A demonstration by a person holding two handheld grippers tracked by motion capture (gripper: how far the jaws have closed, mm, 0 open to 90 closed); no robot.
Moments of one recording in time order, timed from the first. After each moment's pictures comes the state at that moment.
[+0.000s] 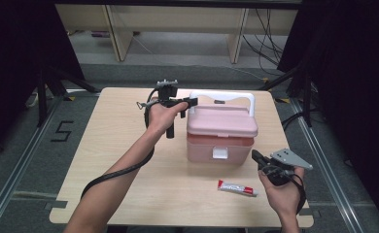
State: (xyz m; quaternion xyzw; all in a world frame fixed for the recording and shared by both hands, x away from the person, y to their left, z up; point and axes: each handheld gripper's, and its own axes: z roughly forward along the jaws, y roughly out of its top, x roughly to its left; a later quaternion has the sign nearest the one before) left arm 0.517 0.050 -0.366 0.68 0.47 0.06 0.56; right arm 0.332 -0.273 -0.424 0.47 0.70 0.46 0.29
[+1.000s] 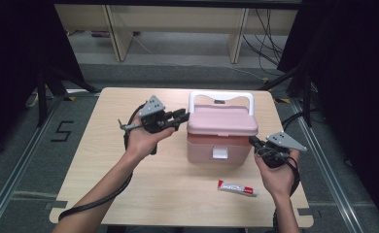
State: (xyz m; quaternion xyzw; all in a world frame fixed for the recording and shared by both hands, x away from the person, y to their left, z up) left arm 0.430 0.085 -0.365 0.72 0.30 0.17 0.60; right arm 0.368 -0.262 -0.406 0.47 0.69 0.47 0.30
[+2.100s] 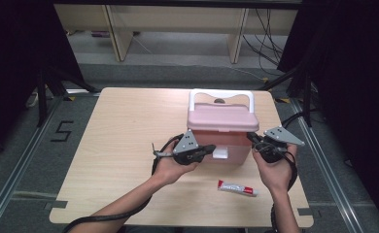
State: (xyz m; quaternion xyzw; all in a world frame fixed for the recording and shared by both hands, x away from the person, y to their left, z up) left arm 0.405 0.009 -0.445 0.78 0.17 0.14 0.59; right arm 0.377 -0.255 -0.397 0.46 0.69 0.47 0.30
